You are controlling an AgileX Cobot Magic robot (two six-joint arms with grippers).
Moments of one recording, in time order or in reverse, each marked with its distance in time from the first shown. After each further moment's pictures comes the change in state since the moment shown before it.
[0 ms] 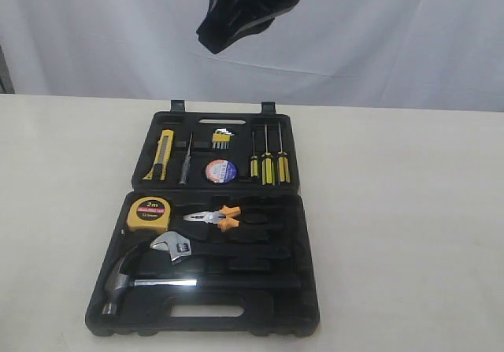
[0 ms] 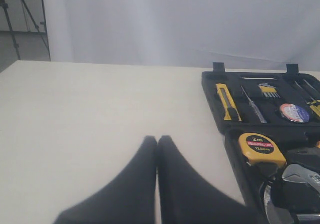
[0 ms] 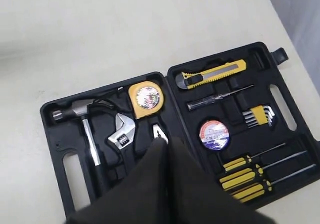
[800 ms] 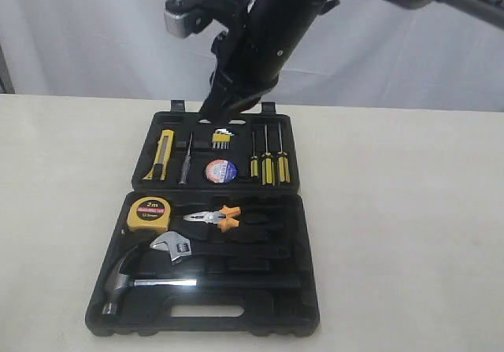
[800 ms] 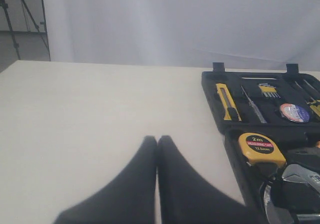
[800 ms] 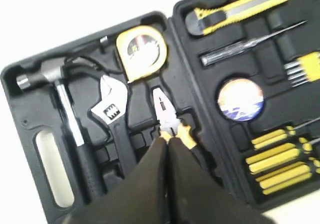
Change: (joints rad) left arm 0.000 0.000 0.000 0.000 0.000 0.000; right arm -0.044 0.231 0.000 0.004 -0.007 -0.011
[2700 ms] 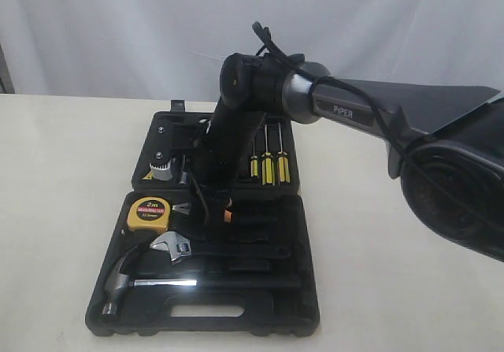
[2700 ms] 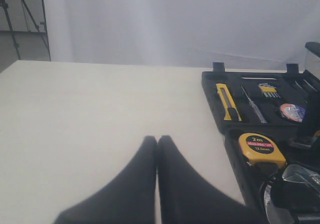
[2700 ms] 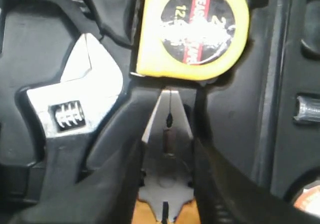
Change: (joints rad) left arm 0.000 0.000 0.000 0.000 0.000 0.000; right arm 0.047 0.352 0.000 0.052 -0.169 -0.539
